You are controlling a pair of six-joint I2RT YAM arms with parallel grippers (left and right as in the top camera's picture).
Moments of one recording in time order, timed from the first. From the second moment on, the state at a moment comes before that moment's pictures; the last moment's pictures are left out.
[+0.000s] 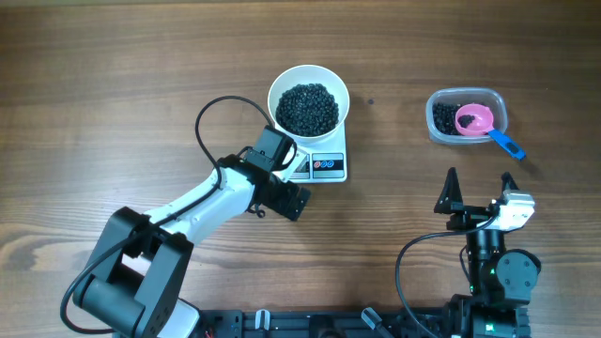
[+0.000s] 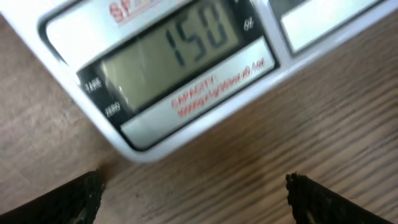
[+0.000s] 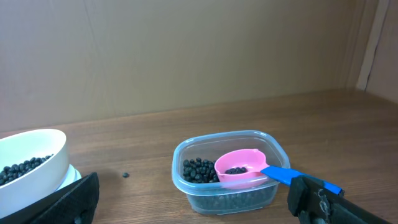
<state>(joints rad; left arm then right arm) -0.52 1.67 0.85 -0.47 0.12 0.00 -0.13 0.01 0.01 0.00 -0.07 0.11</state>
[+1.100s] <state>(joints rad) -0.04 0.36 0.87 -0.75 0.20 -0.05 -0.13 0.01 0.01 0.00 -0.07 0.11</state>
